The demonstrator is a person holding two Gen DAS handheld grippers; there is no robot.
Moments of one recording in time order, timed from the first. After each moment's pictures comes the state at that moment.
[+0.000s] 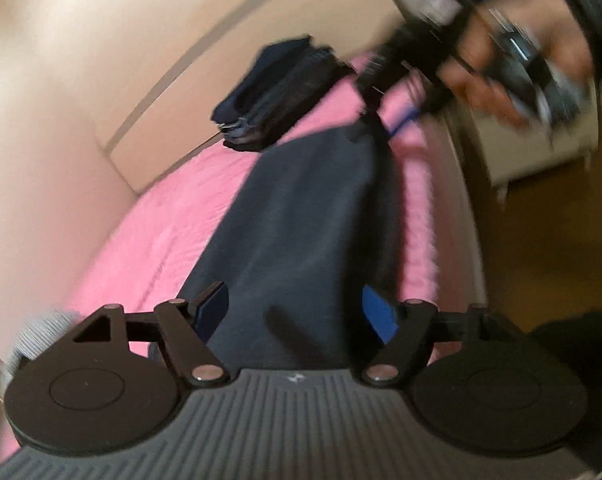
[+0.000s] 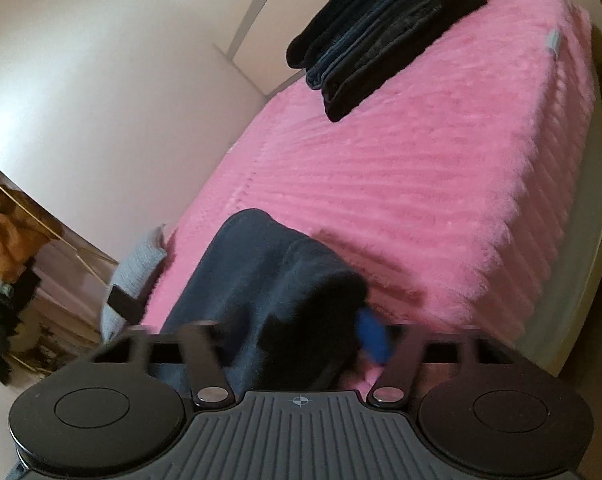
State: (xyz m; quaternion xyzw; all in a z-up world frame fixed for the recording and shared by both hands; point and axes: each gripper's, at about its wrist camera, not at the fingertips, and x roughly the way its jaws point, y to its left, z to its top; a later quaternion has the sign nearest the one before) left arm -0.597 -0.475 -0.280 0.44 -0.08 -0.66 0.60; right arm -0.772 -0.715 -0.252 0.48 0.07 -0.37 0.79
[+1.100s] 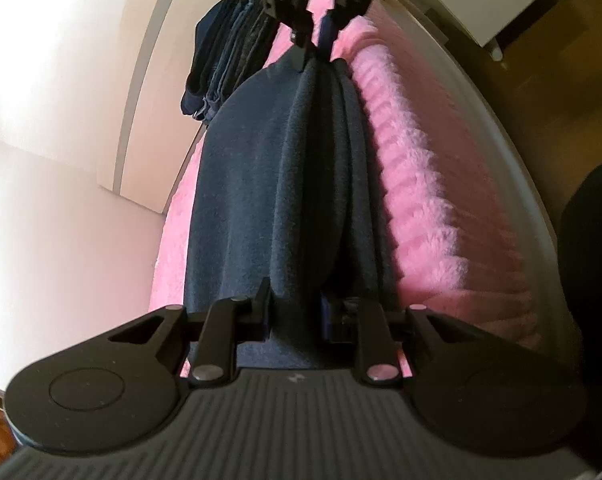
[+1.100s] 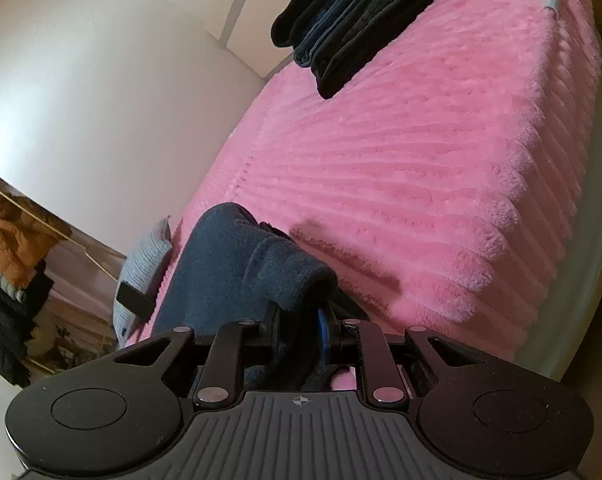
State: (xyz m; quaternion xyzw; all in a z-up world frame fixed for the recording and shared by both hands) left arm -0.600 -0.483 -0.338 0.58 -0.18 -0.57 0.55; right arm -0.775 -0.749 -0.286 0.52 0.07 -0.32 0.79
